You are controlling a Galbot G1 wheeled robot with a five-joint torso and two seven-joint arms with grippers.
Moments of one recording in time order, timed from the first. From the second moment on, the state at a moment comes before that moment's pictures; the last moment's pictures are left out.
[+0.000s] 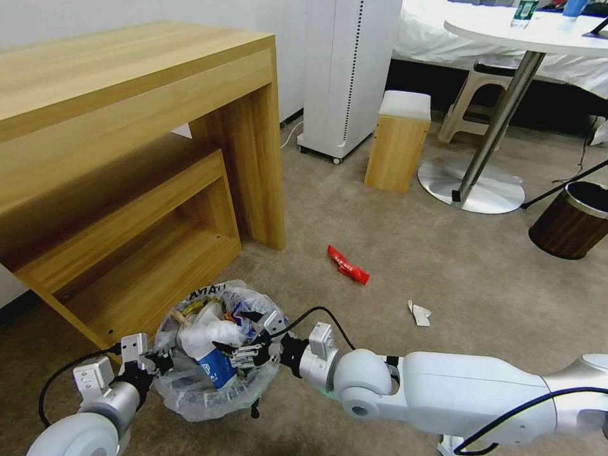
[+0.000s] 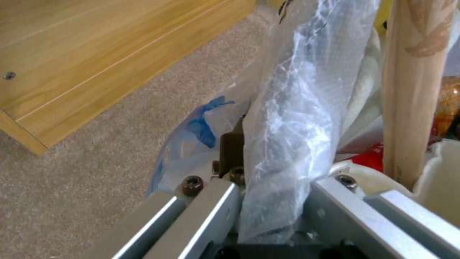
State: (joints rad) left arm 1.73 -0.97 -0.67 -2.19 -0.95 0.41 -0.35; right arm -0.28 0.93 -1.08 1.90 1.03 0.10 0.25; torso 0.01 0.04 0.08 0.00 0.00
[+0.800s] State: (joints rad) left arm 1.71 -0.70 -0.66 -2.15 -1.10 0.48 -0.38; right arm -0.31 0.95 -1.03 1.89 1.04 0.11 0.26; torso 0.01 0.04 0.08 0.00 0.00
